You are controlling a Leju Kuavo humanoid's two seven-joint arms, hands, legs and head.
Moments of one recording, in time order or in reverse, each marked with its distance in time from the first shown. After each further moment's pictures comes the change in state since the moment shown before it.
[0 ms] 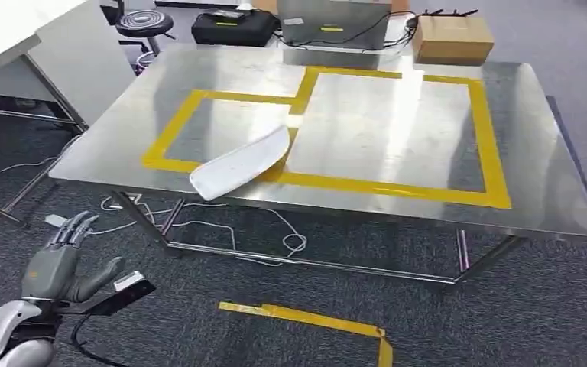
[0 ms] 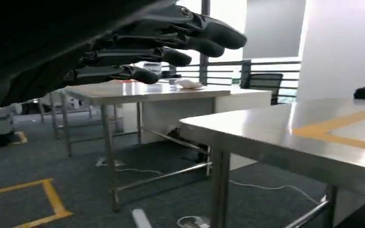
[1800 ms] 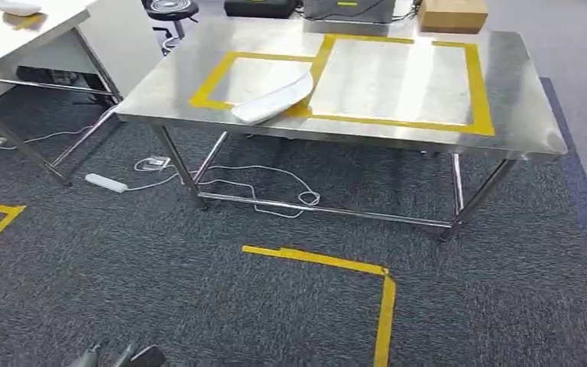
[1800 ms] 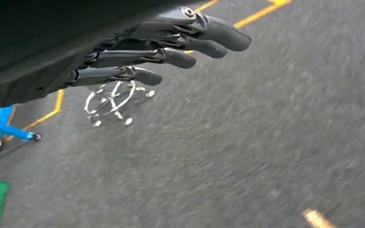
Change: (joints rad) left arm 0.052 -0.047 -0.473 0.515 0.654 0.213 0.215; right arm 0.276 0.033 -0.402 -0.201 0.000 -0.106 -0.008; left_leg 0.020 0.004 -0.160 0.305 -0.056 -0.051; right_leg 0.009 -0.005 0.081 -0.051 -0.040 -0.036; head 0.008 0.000
